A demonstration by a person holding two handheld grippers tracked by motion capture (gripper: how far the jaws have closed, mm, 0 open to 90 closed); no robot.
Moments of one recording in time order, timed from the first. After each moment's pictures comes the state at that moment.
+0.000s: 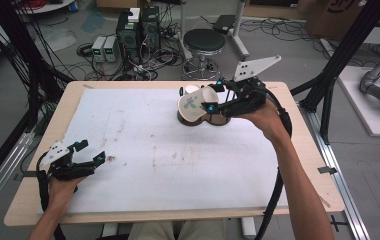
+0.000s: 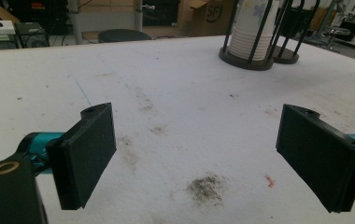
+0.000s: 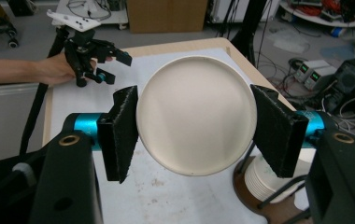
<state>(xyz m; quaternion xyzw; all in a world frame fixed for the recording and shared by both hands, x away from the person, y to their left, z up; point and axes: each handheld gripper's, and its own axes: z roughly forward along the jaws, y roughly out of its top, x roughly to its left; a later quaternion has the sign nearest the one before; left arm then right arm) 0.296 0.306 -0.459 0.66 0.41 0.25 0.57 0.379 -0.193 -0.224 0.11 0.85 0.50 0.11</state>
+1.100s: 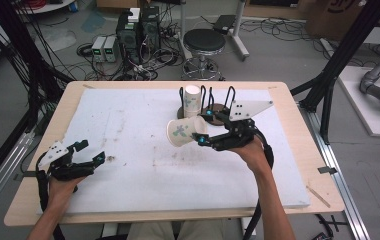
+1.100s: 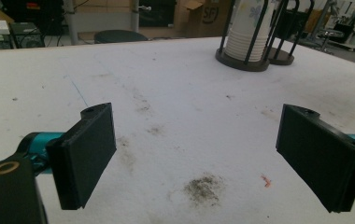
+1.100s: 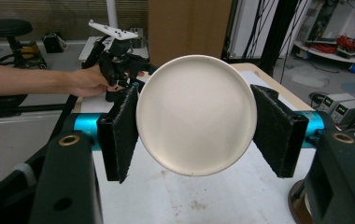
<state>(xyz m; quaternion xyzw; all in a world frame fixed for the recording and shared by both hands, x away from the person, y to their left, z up) 0.295 0.307 -0.459 0.66 0.40 0.25 0.58 0.339 -0.183 -0.298 0.09 0.81 0.57 0.09</state>
